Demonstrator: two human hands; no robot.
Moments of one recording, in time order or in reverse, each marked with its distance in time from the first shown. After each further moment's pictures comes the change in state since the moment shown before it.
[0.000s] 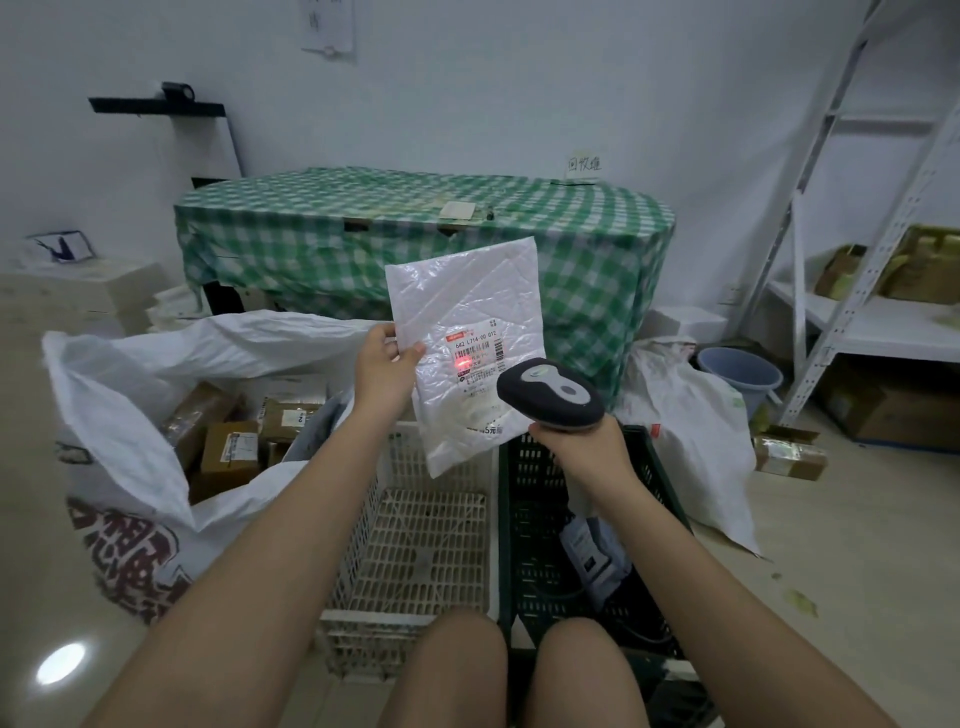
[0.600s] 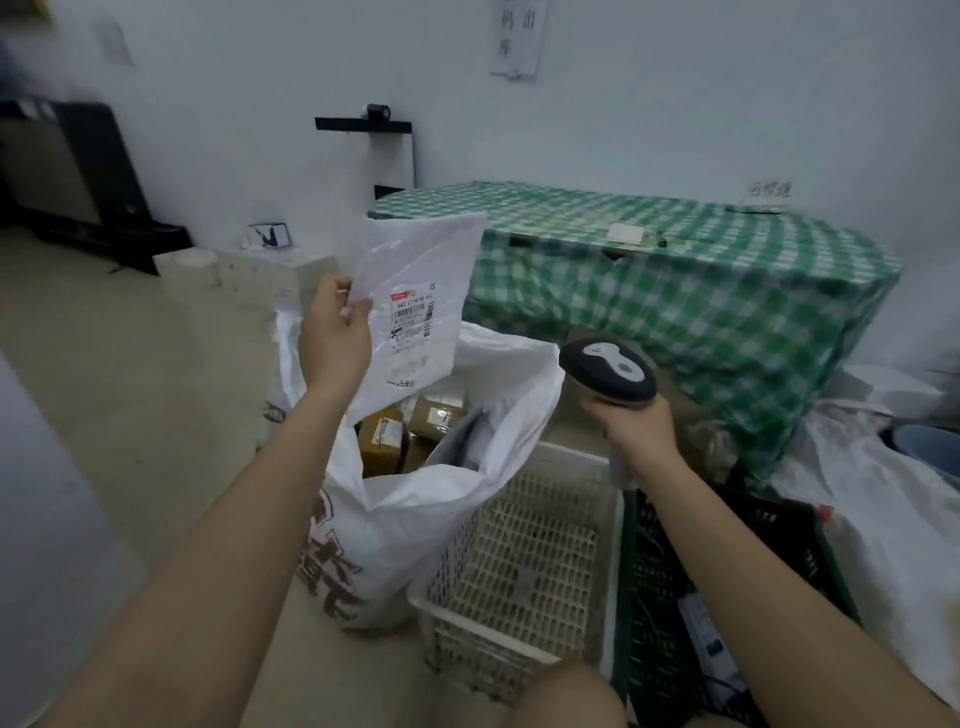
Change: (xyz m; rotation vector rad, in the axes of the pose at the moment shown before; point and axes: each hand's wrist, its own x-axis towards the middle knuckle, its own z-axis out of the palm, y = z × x) left_hand 0.031 0.038 -0.200 0.437 0.539 0.247; right_hand 0.059 -0.034 0.125 0.006 -0.104 -0.011
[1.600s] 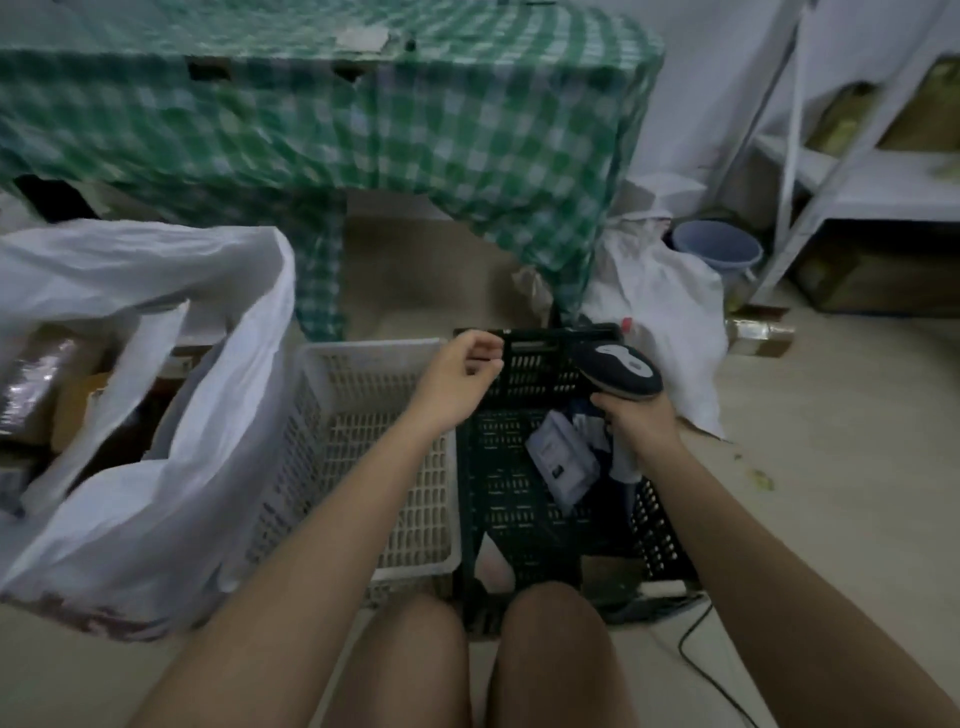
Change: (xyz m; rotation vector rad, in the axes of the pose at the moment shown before) left_hand -0.231 0.021 0.274 -0.133 -1.181 -0.036; right_hand 0.020 0.157 -0.203 -0.079 0.388 0.357
